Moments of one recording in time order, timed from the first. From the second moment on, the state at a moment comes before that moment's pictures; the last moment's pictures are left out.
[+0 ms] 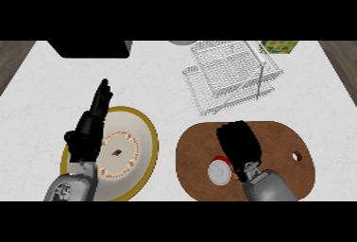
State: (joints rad) left arm -0.15 0.04 -0.08 -1.55 -0.15 0.18 0.05; right arm -0.23 -0.08 0.40 -1.50 1.48 0.45 0.21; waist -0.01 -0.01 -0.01
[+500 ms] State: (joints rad) left arm -0.12 0.04 -0.09 -1.58 -0.16 0.18 0.06; right arm -0.35 -0.01 0.44 -1.85 1.45 0.66 0.56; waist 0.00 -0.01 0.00
